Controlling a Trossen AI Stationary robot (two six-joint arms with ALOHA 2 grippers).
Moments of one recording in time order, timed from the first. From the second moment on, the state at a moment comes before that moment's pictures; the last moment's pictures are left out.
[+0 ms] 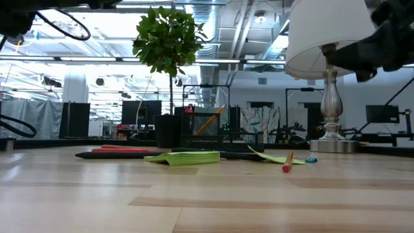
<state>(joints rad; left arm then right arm) -0.46 1.22 0.32 1.22 -0.56 0.66 0.60 0.54 0.05 0.34 0.76 0.14</state>
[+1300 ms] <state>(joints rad) -0.46 1.22 0.32 1.16 -0.65 0.48 0.50 1.40 0.71 -0.14 0.20 0.02</state>
